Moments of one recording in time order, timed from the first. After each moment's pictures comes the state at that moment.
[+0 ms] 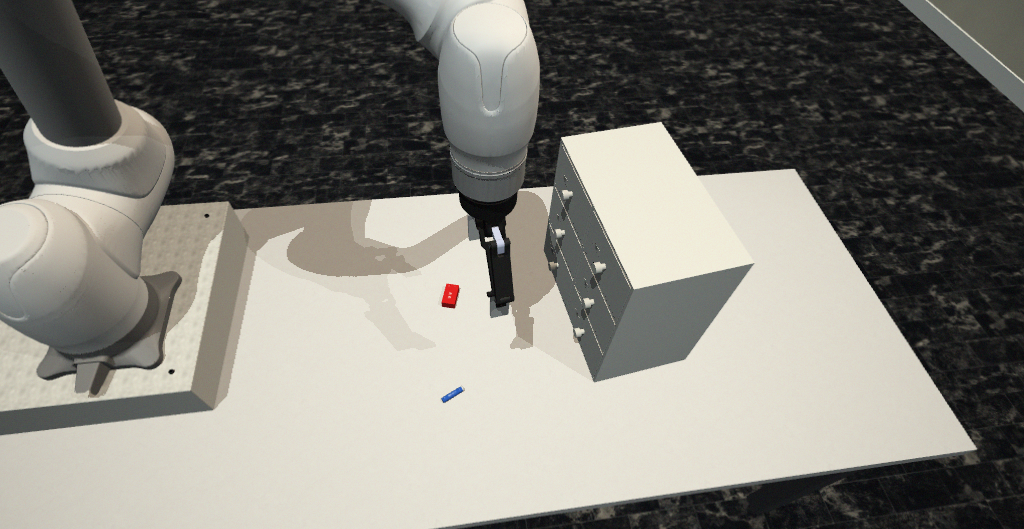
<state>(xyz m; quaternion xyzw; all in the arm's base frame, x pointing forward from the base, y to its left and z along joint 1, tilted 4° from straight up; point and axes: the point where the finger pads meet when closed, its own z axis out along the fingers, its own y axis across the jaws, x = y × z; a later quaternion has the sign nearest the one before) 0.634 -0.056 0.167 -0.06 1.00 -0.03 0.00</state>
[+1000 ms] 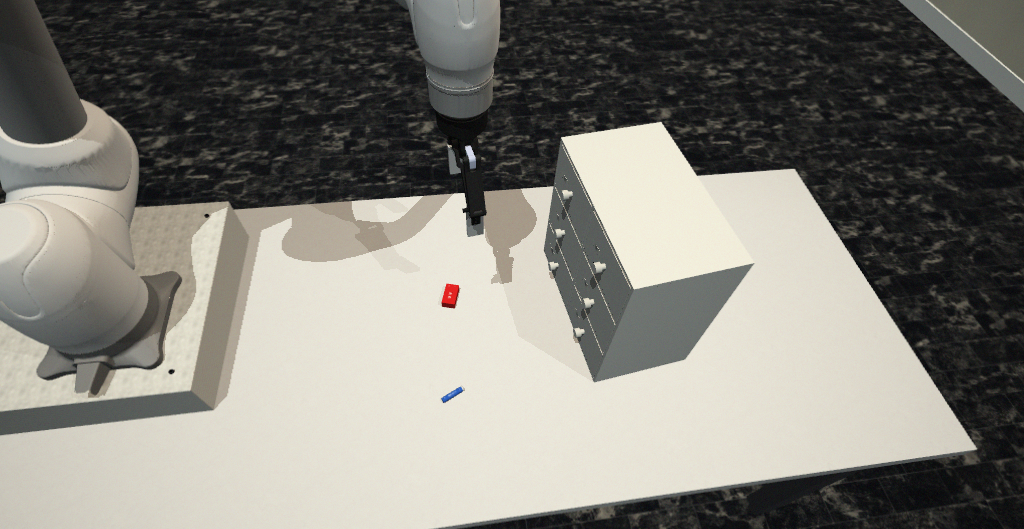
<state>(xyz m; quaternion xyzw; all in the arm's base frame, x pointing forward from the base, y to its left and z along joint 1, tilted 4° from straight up) 0.613 0.099 0.157 -0.06 1.00 -0.03 0.00</state>
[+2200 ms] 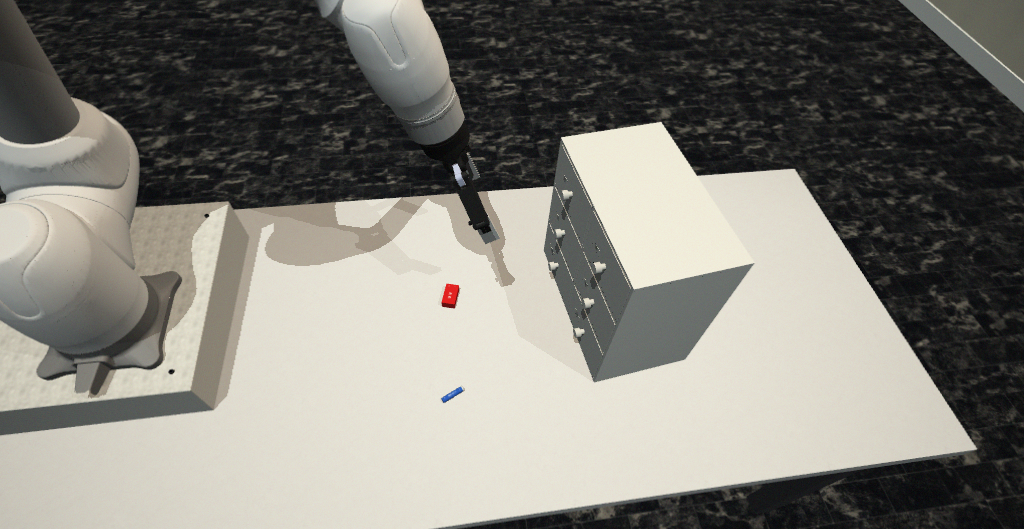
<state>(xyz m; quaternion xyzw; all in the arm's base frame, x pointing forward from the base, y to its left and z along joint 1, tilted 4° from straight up) 0.640 0.101 0.131 -0.07 0.98 -0.02 0.16</state>
